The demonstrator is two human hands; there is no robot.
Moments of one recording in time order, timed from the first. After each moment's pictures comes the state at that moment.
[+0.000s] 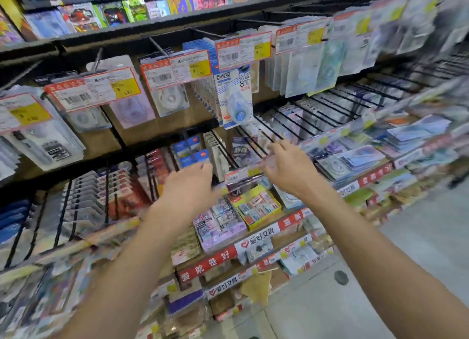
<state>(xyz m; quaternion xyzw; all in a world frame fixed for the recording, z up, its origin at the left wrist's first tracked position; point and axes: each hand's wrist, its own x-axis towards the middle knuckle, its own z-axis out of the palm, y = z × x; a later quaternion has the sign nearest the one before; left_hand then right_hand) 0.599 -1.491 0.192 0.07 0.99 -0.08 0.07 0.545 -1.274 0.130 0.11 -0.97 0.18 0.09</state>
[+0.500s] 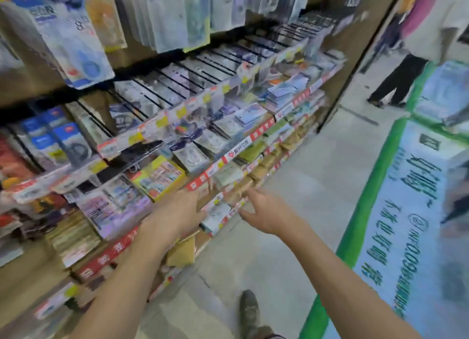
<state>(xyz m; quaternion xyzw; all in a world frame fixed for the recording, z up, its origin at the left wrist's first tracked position) 0.661 -1.349 0.091 0.27 0.93 0.00 0.23 0.737 -1.150 0.049 -0.09 -0.97 0.16 -0.14</state>
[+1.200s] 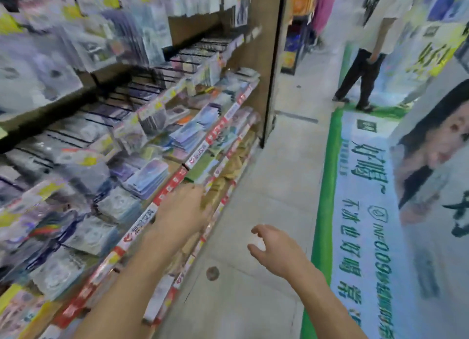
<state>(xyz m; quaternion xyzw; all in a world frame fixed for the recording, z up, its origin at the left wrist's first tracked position) 0.592 -0.928 0.114 0.39 0.92 -0.01 0.08 0.759 -0.790 0.020 -0.27 -0.92 0.27 -0.10</state>
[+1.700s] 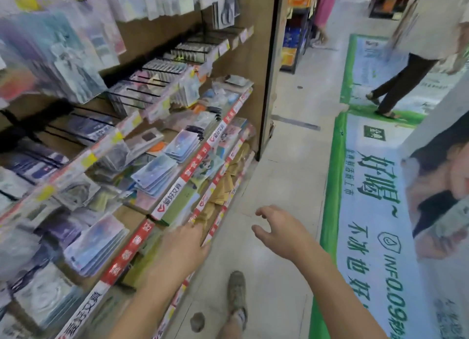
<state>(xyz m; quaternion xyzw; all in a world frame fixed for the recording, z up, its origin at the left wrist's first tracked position) 0.458 -0.721 0.033 0.37 0.91 -0.07 0.19 0.592 -0.537 0.022 -0.26 -0.93 0.26 -0.07</state>
